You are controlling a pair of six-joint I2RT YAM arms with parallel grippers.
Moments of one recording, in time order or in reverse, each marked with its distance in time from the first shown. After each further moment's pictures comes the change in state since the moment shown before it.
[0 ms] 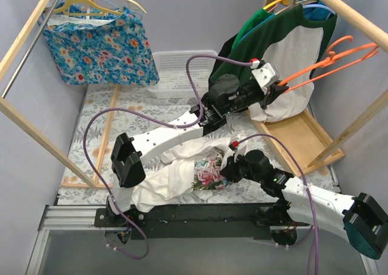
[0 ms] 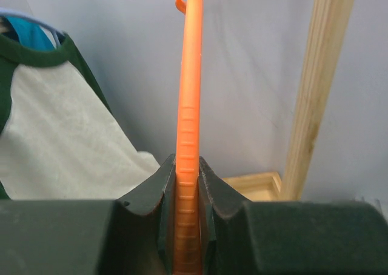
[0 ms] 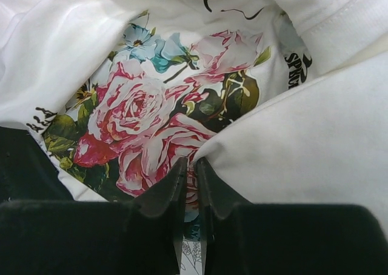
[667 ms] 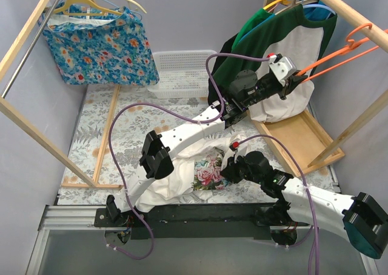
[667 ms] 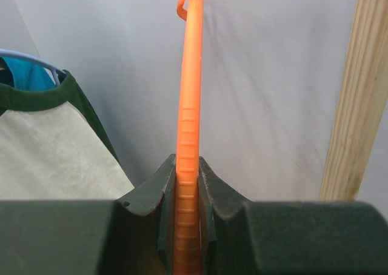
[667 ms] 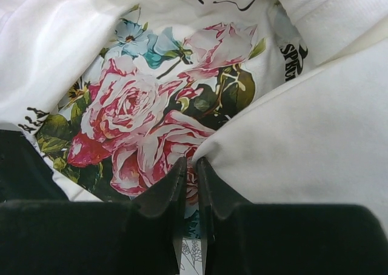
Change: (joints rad) left arm -0.003 0.378 0.512 -0.002 -0.008 0.000; right arm 0.013 -0.005 -0.016 0.007 0.035 0.023
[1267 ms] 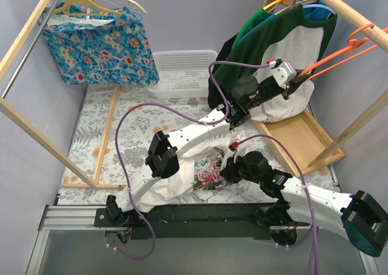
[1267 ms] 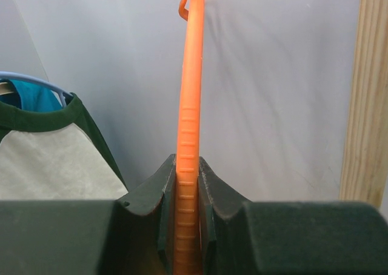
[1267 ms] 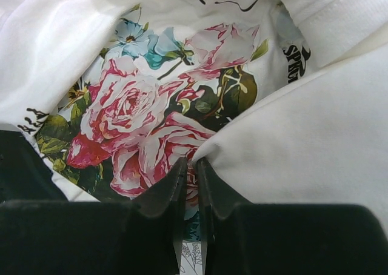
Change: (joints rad) left arm 0.000 0.077 0.055 0.129 0.004 0.019; right arm 0.005 0.024 -0.001 0.021 0.000 0.001
